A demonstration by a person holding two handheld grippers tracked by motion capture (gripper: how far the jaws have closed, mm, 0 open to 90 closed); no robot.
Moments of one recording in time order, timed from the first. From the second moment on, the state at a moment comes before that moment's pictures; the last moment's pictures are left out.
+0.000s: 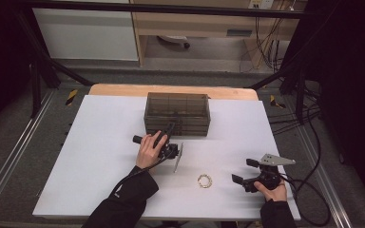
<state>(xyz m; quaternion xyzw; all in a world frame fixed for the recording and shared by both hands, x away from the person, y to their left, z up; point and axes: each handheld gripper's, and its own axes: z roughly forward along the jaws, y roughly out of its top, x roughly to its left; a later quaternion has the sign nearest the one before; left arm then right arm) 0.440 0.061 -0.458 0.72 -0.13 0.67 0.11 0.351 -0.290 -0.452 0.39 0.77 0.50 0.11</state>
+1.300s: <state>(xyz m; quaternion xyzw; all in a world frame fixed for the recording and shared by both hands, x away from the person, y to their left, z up) 0.427 0.064 -0.457 0.73 -0.14 0.66 0.11 0.351 -0.290 -0.452 0.39 0.77 0.50 0.11</state>
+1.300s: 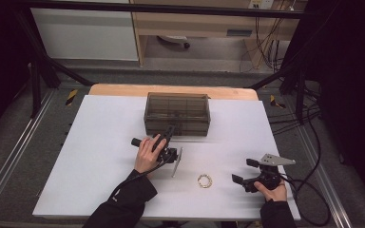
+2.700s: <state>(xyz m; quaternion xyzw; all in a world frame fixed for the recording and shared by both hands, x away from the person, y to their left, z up) 0.438 0.069 -0.454 0.74 -0.13 0.66 0.10 0.350 -0.291 -0.452 0.39 0.77 0.50 0.11</state>
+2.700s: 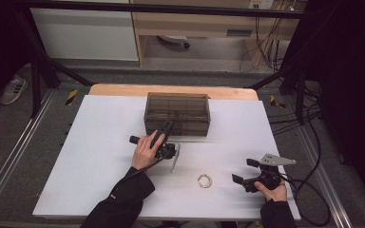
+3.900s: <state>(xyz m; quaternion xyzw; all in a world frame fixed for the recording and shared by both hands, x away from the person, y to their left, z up) 0.425 0.073 -0.454 0.74 -0.13 0.65 0.11 0.350 -0.291 -0.452 0.39 0.77 0.50 0.11</state>
